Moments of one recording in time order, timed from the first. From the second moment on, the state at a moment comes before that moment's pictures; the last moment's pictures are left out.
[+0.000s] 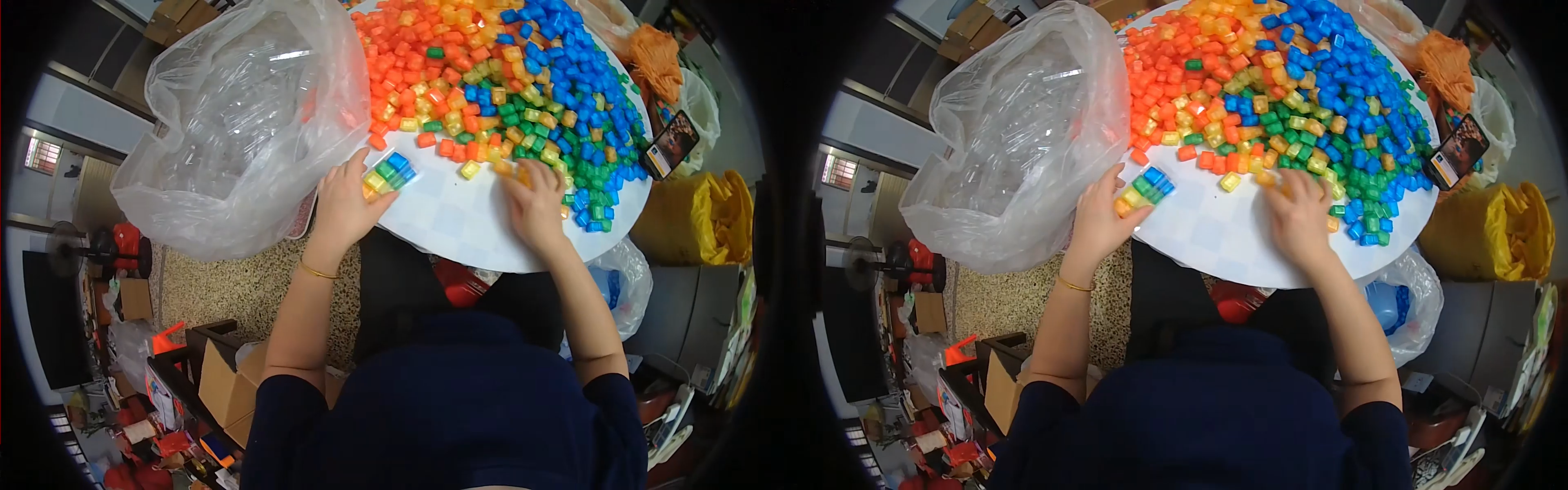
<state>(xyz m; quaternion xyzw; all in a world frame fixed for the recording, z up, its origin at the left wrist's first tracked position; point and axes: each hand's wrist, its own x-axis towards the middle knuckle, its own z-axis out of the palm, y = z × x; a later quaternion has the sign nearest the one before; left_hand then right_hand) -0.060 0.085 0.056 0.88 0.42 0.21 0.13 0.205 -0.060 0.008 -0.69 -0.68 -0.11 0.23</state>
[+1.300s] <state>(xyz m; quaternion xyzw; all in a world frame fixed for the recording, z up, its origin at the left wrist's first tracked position) -0.230 0.318 -0.014 0.76 0.64 0.08 0.02 0.202 -0.099 0.013 -0.65 -0.61 0.01 0.45</state>
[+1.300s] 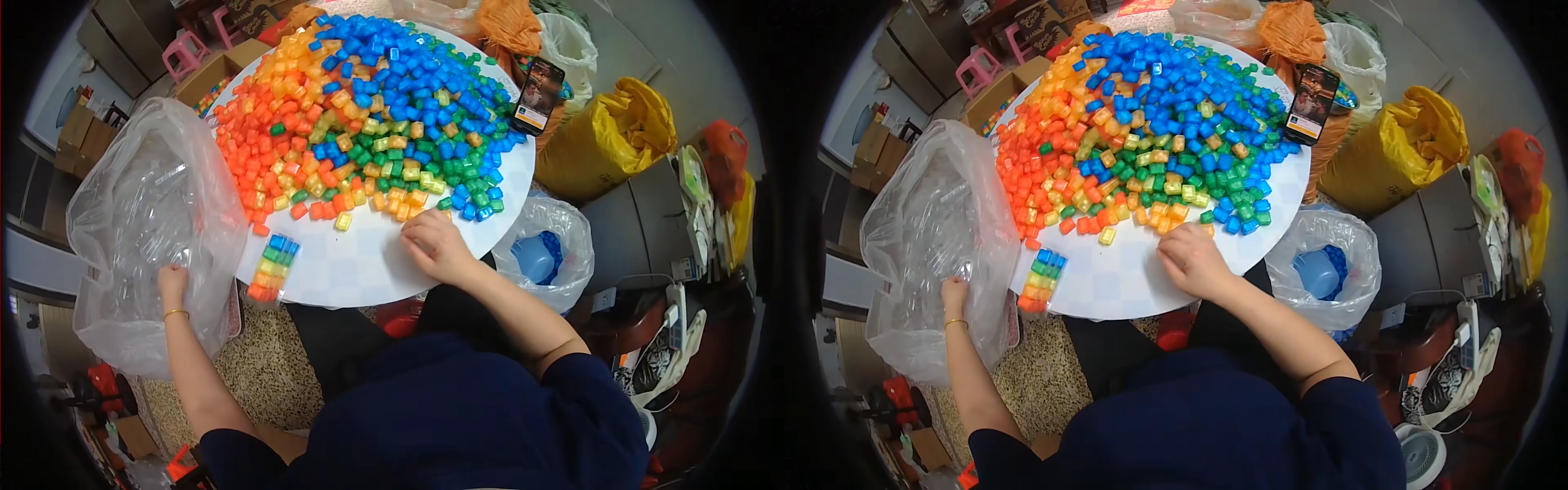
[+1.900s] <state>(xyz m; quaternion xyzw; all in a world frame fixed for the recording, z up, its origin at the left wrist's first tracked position) -0.066 0.064 0.093 0.92 0.28 0.17 0.21 0.194 -0.098 0.001 -0.64 -0.59 0.03 0.50</state>
